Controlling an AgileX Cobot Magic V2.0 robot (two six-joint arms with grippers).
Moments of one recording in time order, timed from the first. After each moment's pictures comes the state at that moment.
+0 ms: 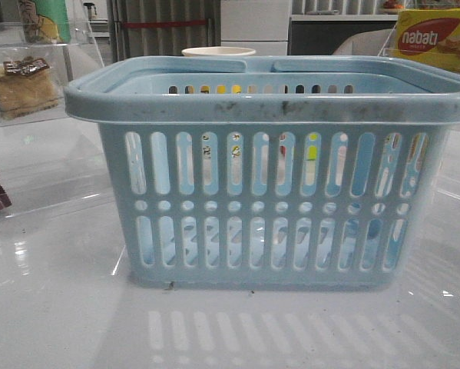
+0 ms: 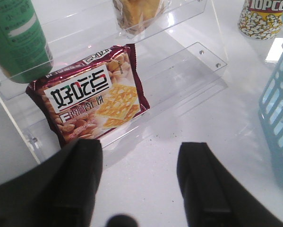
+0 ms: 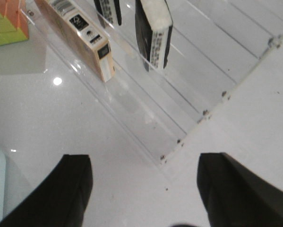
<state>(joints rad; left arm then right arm) -0.08 0.74 -0.60 0.04 0.50 -0.03 -0.17 1.37 -1.09 0.02 0.58 0.03</state>
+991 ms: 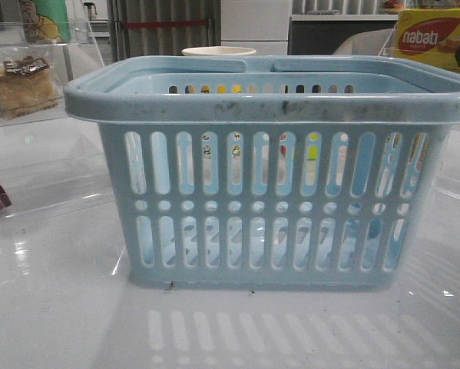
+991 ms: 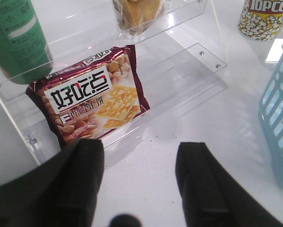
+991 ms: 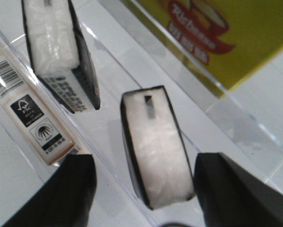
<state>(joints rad) -0.08 0.74 -0.60 0.04 0.49 -0.03 -0.17 1.88 -1.48 -0.05 0.49 0.03</state>
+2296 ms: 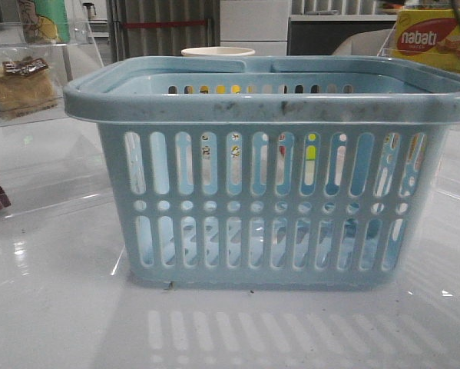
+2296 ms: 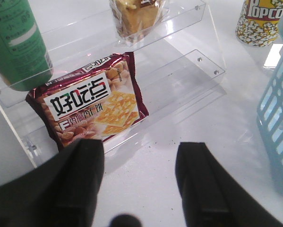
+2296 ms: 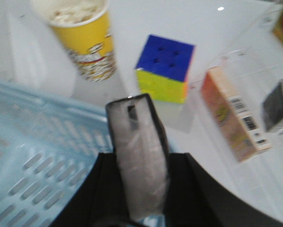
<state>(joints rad) -0.08 0.74 -0.60 0.04 0.47 -0.03 0.24 1.45 -1.48 0.11 0.80 -0.05</state>
